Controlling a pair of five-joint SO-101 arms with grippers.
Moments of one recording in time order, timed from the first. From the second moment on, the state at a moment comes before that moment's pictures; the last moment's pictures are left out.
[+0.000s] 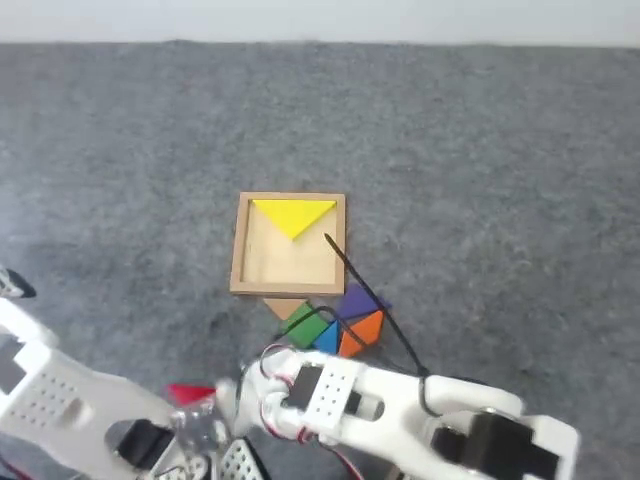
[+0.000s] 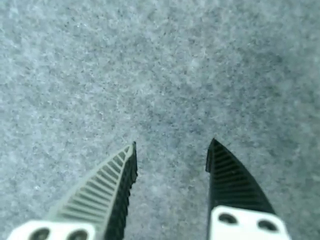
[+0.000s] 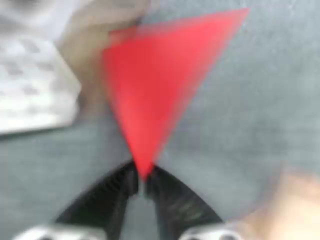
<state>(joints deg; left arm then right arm) -63.1 23.6 1.9 66.7 -3.1 -70.9 -14.9 54.1 28.7 42.8</state>
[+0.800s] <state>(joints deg) -64.3 3.7 11.1 80.6 -24.0 -49.4 -45.5 53.0 44.1 22.3</state>
